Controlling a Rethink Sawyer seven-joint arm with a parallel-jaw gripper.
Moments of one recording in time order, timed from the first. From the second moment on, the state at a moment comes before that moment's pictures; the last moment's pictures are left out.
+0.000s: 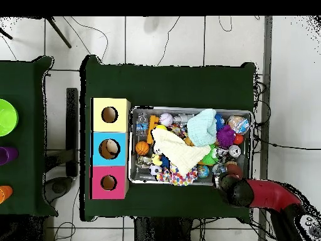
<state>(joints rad) -0.88 -0.53 0.19 1.79 -0.76 0.39 1.53</state>
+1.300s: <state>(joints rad) -0.83 -0.53 0.19 1.76 -0.75 0.39 1.53</state>
